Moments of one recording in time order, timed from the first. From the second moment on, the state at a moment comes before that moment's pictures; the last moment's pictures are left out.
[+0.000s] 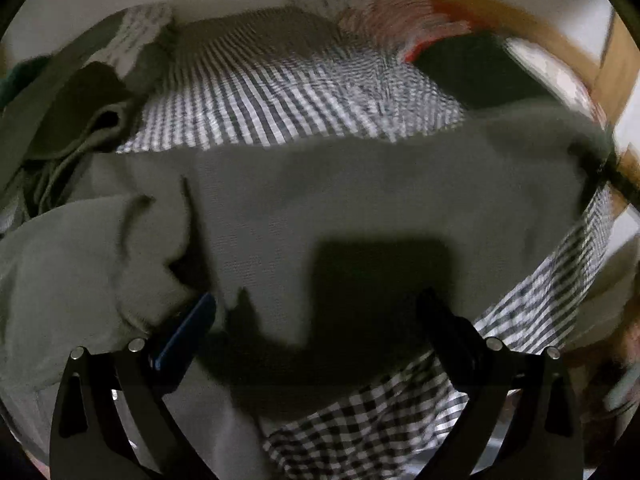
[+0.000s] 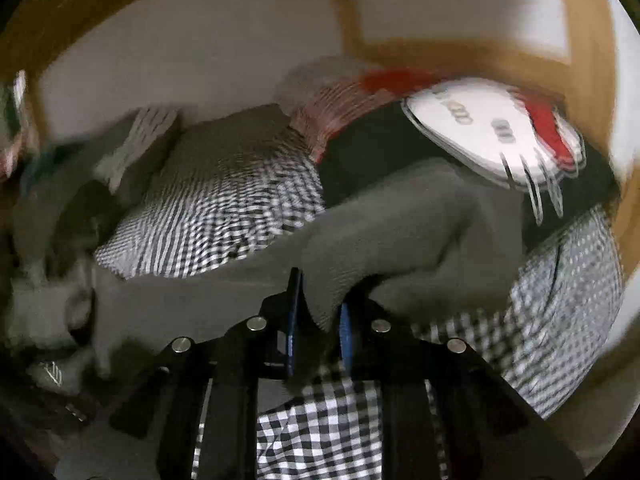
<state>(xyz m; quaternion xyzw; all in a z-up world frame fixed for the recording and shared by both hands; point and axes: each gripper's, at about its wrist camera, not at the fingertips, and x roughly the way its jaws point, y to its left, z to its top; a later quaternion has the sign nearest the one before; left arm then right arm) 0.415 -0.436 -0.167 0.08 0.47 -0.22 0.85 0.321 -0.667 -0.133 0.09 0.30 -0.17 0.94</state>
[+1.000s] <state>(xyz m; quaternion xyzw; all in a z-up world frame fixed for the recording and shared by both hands) 0.456 -0.284 -0.178 -0.17 0.55 -0.22 0.79 0.370 -0.377 -0.249 -0.53 0.31 -0.06 0.79</state>
